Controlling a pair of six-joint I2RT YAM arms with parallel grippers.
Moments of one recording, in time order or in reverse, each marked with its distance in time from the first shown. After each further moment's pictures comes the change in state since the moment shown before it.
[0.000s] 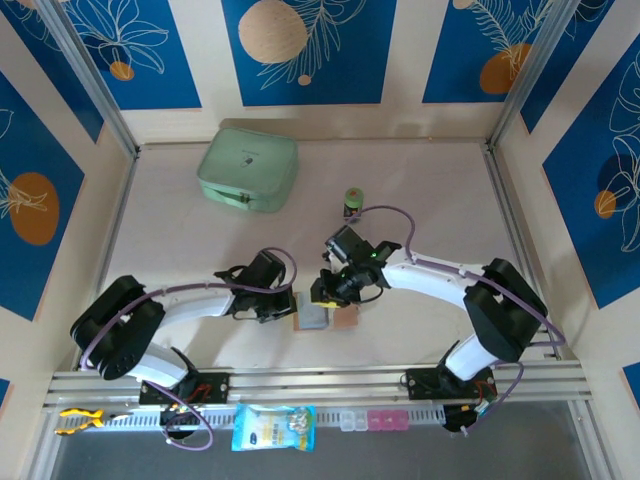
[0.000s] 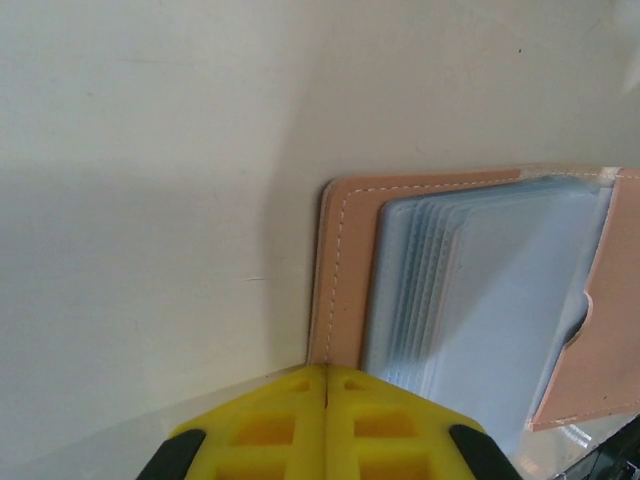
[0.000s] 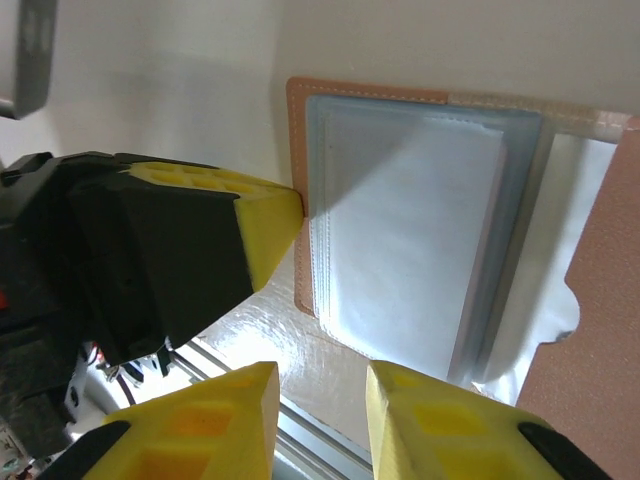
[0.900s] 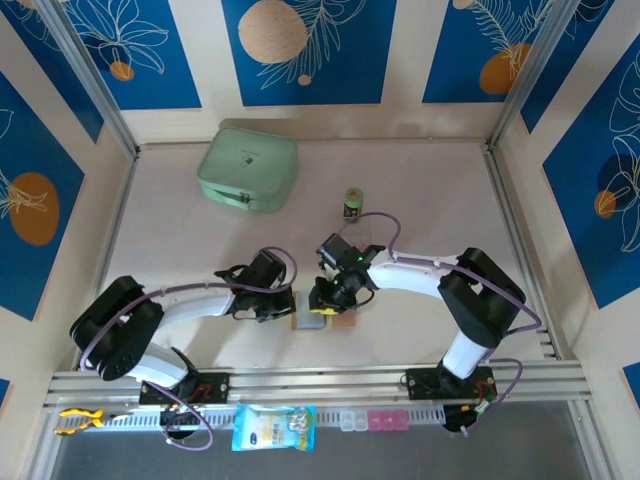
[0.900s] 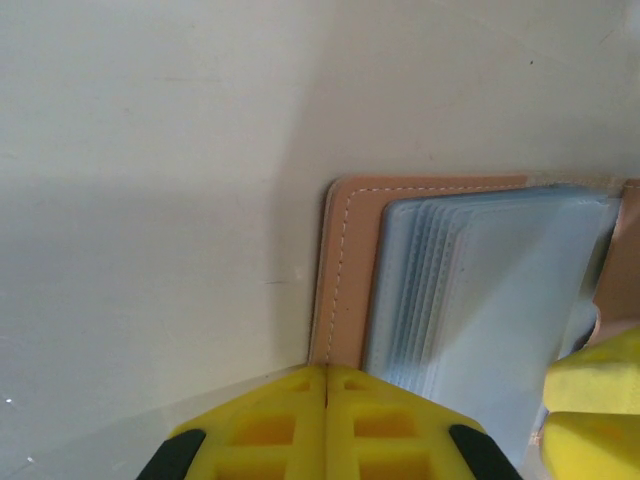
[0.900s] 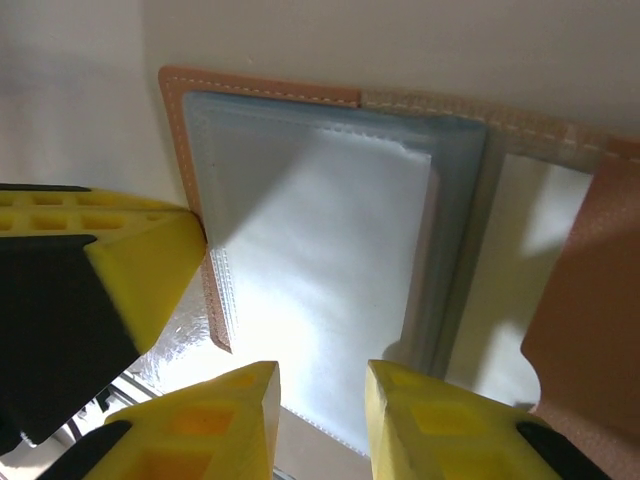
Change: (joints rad) left arm -0.003 -0.004 0.012 -0.032 -0.034 0.011; right arm 0.027 0.120 0.008 0.020 0.047 0.000
